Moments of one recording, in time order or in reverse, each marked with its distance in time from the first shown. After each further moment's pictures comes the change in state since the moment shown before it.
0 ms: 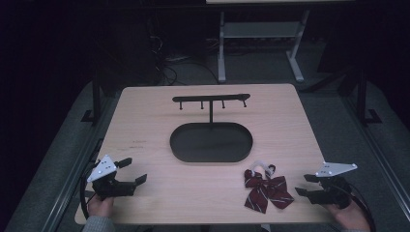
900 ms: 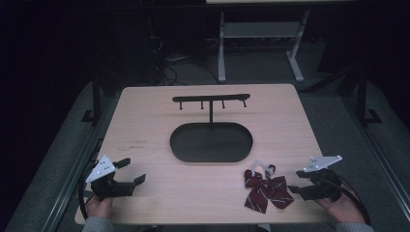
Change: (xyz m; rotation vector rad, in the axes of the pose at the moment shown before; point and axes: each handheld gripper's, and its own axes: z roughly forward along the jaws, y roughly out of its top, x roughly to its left) left arm 0.002 -0.002 -0.002 -0.002 0.007 -0.005; right arm 0.011 0.033 0.007 0.078 0.026 -0.069
